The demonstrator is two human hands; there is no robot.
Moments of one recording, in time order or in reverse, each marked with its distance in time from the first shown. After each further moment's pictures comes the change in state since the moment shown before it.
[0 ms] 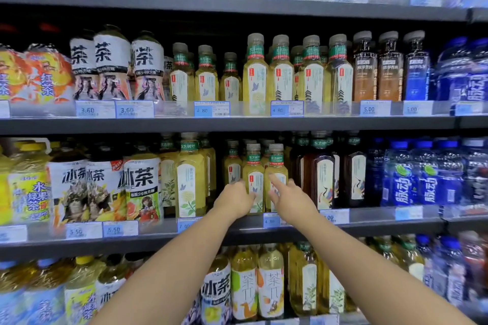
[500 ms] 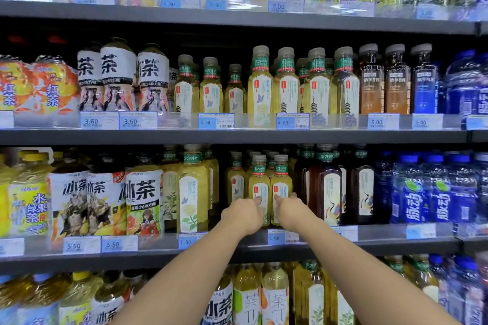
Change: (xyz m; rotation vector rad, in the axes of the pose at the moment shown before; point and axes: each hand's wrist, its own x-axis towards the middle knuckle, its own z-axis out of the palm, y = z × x) left_hand 0.012 0.003 0.010 0.276 -0.113 0.072; right_hand 0.047 0.005 0.019 -0.079 -0.264 0.100
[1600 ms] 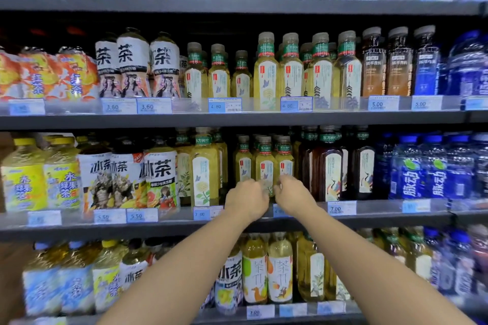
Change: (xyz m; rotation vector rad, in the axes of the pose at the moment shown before) left_hand -0.051 0.003 -0.008 0.071 0.228 0.089; right_hand -0.055 -0.020 -0.003 0.280 0.270 -0.104
